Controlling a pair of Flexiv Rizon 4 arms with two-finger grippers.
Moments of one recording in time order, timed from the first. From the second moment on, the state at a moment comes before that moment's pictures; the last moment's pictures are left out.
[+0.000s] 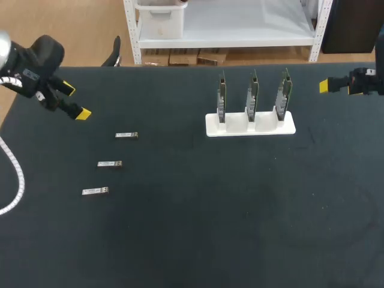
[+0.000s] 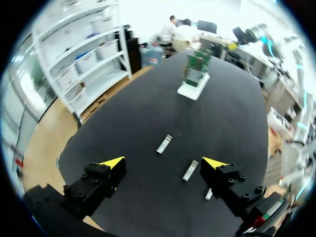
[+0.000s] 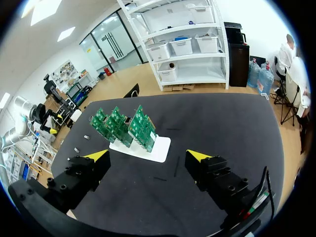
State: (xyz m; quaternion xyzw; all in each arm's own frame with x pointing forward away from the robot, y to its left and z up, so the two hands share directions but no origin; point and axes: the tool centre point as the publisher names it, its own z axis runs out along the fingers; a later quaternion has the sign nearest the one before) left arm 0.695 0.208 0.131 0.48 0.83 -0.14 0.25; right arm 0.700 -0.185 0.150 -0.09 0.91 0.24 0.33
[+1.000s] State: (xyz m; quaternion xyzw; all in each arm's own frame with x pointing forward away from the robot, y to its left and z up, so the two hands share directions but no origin) left arm 0.694 0.190 0.104 0.70 0.69 -0.01 0.15; right arm 0.700 -0.185 0.150 -0.09 0.91 0.24 0.33
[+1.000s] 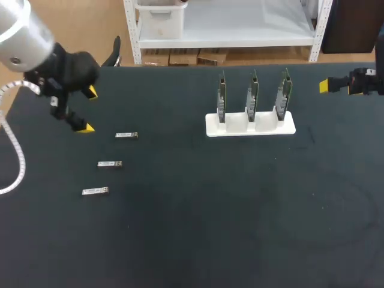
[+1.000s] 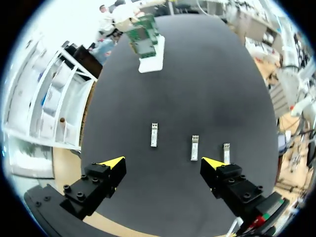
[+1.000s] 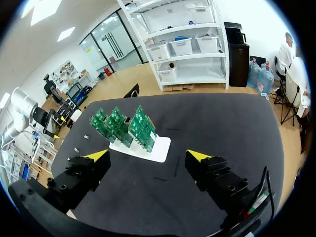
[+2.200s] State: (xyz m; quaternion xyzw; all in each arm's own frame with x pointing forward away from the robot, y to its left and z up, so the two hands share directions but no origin) left arm 0.717 0.168 0.025 0.69 0.72 0.03 0.05; right arm 0.700 -0.185 0.150 -0.09 0.91 0.24 0.33
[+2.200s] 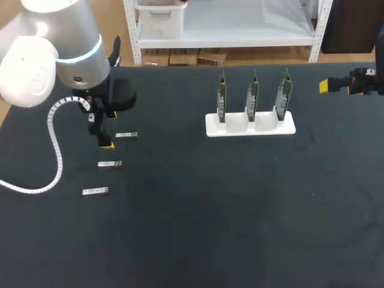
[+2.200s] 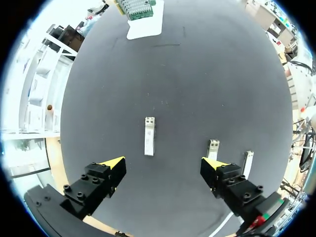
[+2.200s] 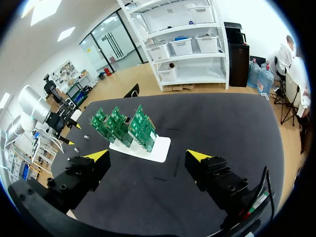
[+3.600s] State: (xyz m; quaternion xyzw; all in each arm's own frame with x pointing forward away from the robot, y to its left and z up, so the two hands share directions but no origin) left arm 0.737 0.161 -0.003 0.67 0.75 0.03 0.03; right arm 0.700 -0.185 0.150 -0.09 0.91 0.24 0.33
